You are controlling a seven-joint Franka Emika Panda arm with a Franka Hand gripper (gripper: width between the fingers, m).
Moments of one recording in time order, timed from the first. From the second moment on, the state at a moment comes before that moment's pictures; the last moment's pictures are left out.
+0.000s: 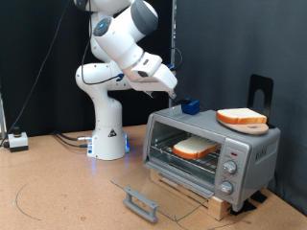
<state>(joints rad) -0.08 -0.66 -0.03 -2.75 0.76 1.89 -1.52</state>
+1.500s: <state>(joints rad) -0.19 -0.43 -0.27 -2.60 0.65 1.85 -1.61</state>
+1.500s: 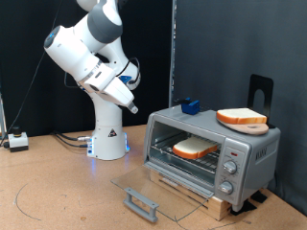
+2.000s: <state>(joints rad) -0.19 -0.41 -0.27 -2.58 0.62 1.75 -1.40</state>
